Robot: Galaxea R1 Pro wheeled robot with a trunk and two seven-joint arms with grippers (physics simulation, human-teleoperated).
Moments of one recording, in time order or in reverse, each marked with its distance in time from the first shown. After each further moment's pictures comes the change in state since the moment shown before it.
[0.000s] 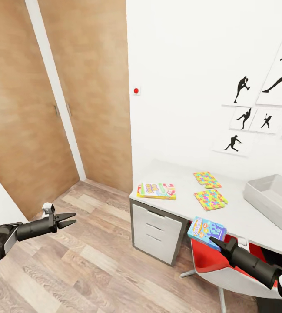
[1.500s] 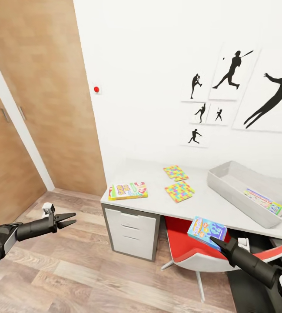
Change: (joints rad) left arm 0.000 0.000 0.000 0.000 0.000 -0.001 0.001; right arm 0.000 0.000 -0.003 0.000 -0.009 0.001 0.001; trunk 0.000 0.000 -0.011
